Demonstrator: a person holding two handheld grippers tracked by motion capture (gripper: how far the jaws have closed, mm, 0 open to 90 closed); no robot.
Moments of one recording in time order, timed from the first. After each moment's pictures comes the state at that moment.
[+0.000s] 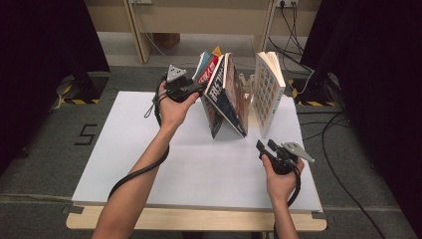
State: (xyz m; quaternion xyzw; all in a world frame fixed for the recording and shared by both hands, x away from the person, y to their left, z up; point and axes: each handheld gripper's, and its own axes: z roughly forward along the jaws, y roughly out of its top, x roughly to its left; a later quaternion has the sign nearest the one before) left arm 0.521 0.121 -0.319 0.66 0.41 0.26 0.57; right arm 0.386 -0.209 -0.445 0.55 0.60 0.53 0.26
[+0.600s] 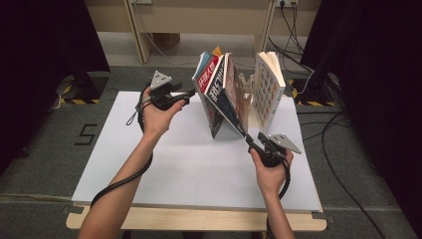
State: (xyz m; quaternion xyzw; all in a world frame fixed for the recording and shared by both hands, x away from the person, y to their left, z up) left arm 0.493 0.158 -0.322 0.67 0.41 0.26 0.57; right arm 0.403 -0.178 -0.432 0.51 0.62 0.52 0.28
